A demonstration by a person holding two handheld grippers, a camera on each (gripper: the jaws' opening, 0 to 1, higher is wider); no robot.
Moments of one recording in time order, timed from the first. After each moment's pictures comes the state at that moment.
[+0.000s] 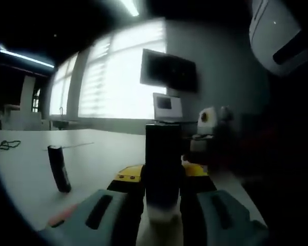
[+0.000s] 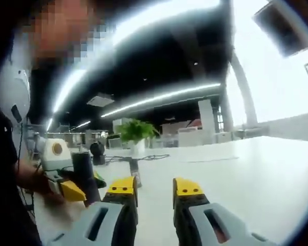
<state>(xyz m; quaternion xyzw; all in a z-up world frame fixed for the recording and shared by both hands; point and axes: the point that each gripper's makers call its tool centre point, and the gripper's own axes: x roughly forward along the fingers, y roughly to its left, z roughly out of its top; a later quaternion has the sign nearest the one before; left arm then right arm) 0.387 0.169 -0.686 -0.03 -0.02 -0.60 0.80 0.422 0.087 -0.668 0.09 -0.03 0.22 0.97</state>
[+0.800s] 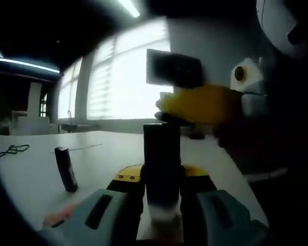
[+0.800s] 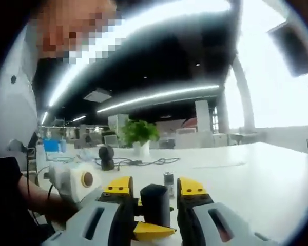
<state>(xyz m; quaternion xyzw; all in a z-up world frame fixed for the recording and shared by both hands) 0.391 0.172 -0.687 0.00 -0.03 -0.56 0.83 0.385 0.181 -0.632 0.03 -0.02 0.16 0.99</state>
